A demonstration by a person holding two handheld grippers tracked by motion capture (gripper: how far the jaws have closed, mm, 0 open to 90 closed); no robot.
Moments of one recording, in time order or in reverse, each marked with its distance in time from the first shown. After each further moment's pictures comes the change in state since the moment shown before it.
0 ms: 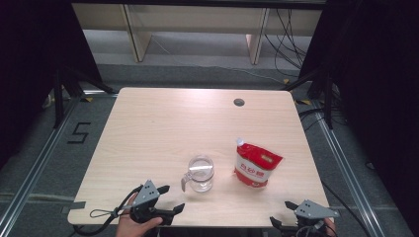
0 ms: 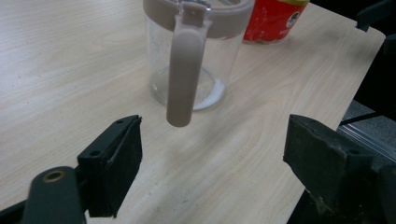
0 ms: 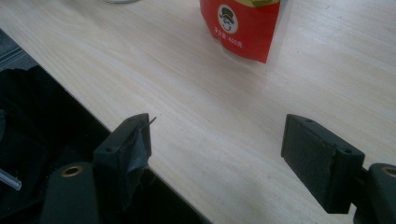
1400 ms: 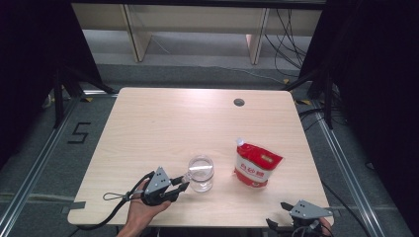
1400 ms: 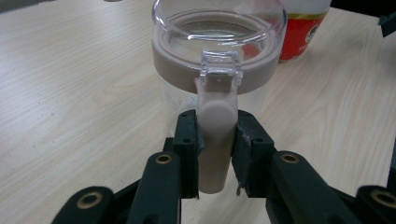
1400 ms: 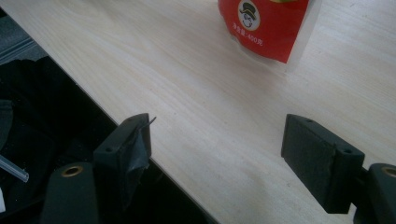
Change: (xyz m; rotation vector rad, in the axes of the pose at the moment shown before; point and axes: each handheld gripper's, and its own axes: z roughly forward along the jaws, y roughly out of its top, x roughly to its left) left arm 0.012 0.025 0.031 -0.016 0.016 0.142; right arm 0.006 0.001 0.006 0.022 0.007 -0.019
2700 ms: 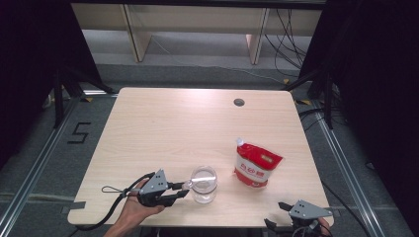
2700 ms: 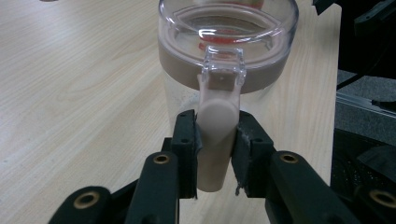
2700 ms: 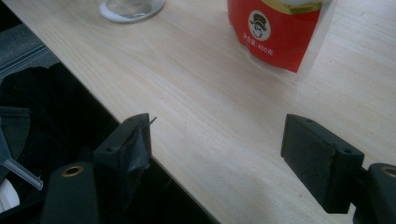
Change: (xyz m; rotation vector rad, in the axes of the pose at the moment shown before) left arm 0.007 -0.003 -0.006 0.027 -0.187 0.077; right arm 0.002 0.003 0.001 -0.026 0.033 -0.005
